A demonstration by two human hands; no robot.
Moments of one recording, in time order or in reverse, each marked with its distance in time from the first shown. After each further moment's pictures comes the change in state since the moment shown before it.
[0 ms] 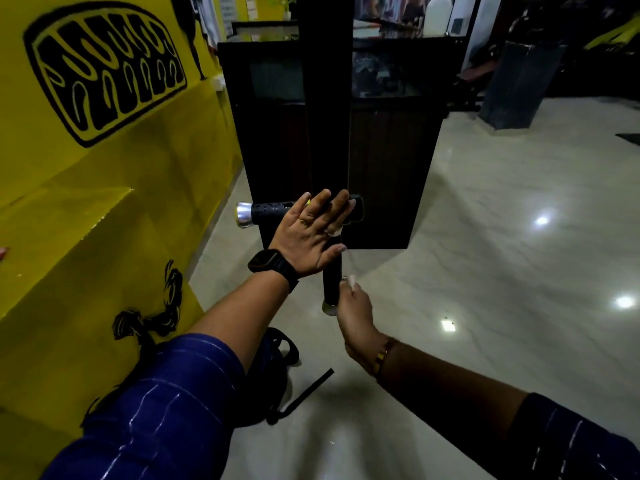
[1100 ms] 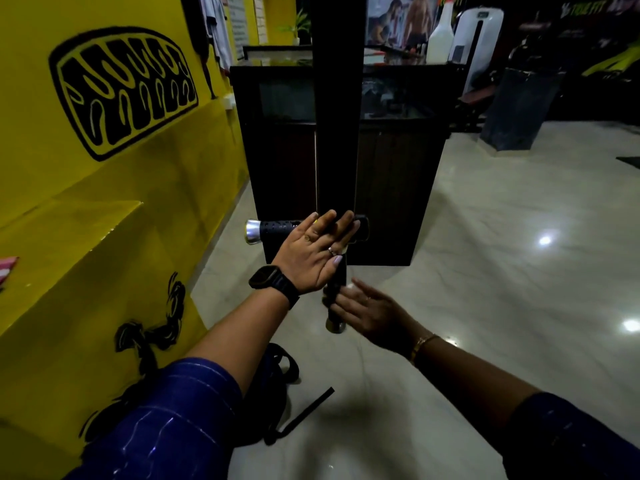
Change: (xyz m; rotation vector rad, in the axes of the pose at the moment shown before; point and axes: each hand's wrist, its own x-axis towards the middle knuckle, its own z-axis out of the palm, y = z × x) left_hand -0.002 -0.005 -0.010 -0.039 -0.062 0.025; right_hand 0.076 0.024 -0.065 -1.291 -0.105 -1.801
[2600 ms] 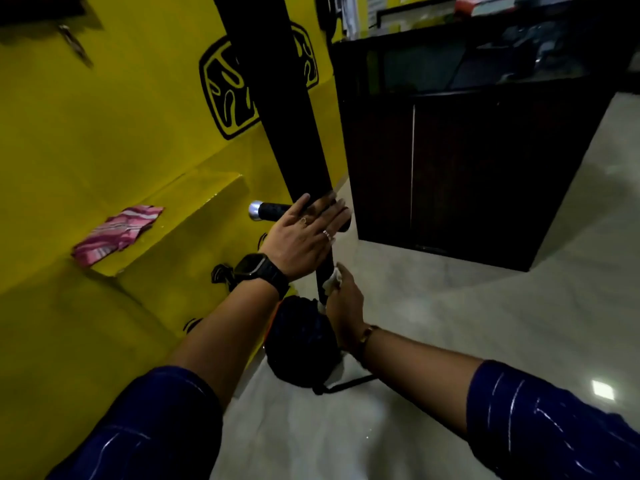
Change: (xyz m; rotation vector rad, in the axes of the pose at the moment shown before) left_hand 0.065 0.062 -0.058 0.532 -0.428 -0.141; right_hand 0.030 -0.009 -0.035 1.580 -0.056 1.290
